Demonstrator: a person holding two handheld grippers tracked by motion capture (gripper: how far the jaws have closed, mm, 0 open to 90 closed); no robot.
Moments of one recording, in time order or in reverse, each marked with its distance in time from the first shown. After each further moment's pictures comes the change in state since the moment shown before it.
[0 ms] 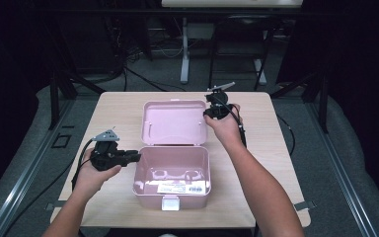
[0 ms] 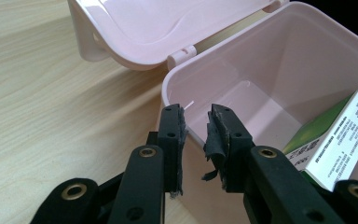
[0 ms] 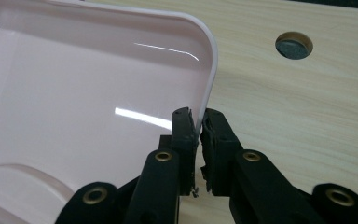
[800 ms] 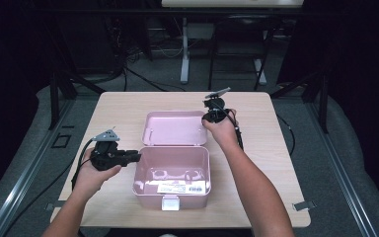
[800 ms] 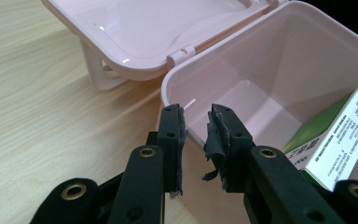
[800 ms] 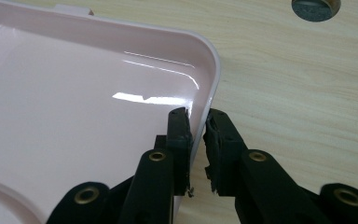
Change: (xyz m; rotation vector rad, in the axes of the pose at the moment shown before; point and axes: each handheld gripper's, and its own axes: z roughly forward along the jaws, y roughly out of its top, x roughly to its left) left arm 0.000 0.000 0.000 -0.002 -0.002 0.002; right arm -0.009 -0.009 0.039 0.108 0.003 0.034
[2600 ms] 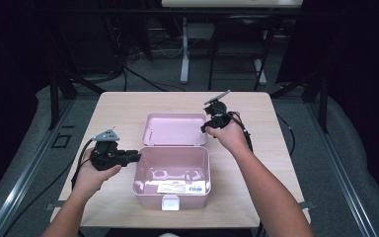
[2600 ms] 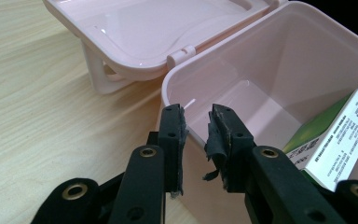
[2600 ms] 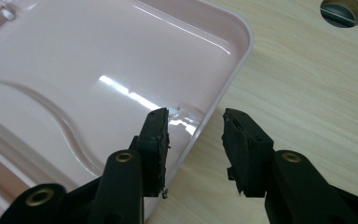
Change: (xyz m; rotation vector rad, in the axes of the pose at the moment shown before) left arm 0.001 0.000 0.000 0.001 0.000 0.000; right arm 0.003 -0.018 -0.027 0.043 0.059 -0.219
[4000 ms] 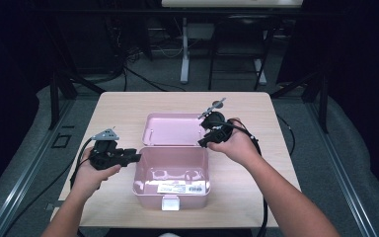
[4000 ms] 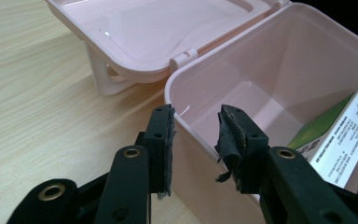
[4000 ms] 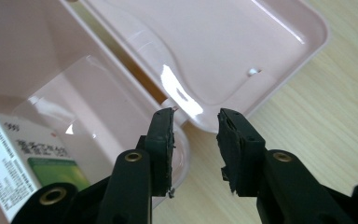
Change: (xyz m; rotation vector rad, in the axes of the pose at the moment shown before) left arm 0.000 0.002 -0.002 0.001 0.007 0.000; right arm 0.042 -0.027 -0.057 0.028 0.093 -0.296
